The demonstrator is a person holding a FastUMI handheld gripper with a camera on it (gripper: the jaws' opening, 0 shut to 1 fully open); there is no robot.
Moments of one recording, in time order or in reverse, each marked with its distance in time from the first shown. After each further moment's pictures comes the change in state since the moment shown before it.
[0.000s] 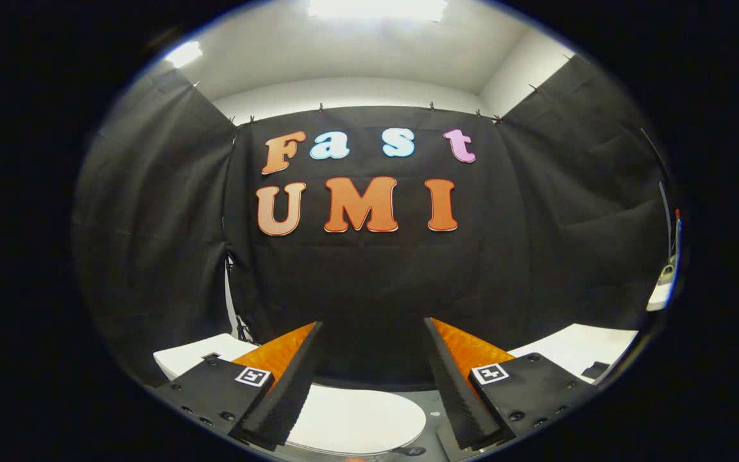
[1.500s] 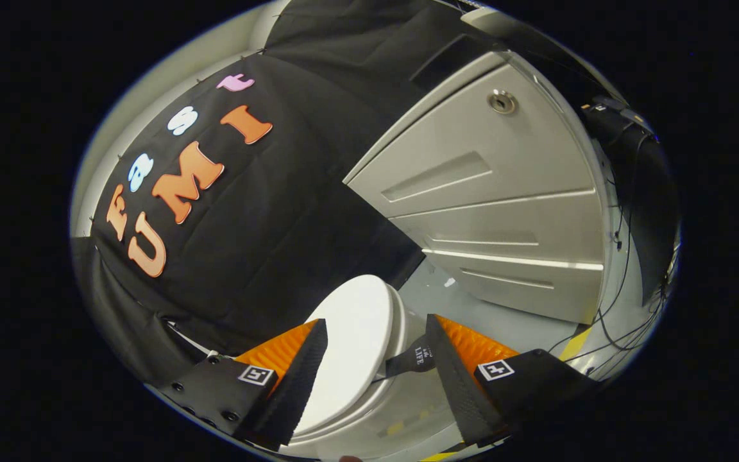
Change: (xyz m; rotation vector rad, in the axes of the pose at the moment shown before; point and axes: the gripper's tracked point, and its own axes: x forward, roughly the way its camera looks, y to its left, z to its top) arm -0.047 -0.117 -0.414 0.869 0.415 -0.395
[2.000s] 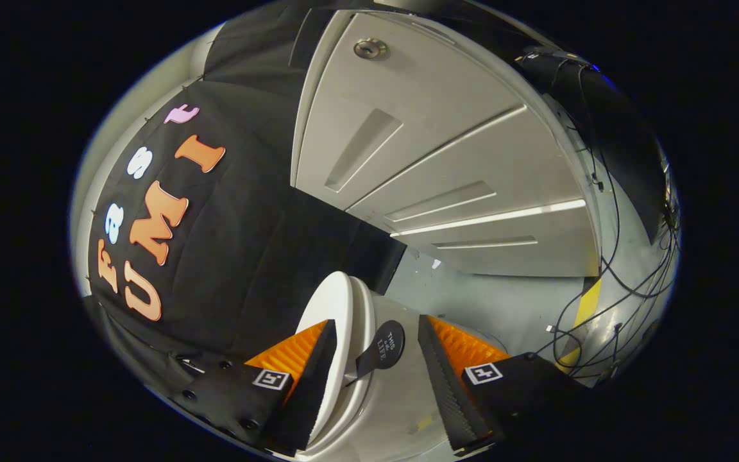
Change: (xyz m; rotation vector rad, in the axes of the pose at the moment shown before) arm 0.022 -0.036 -0.018 0.212 0.014 -0.031
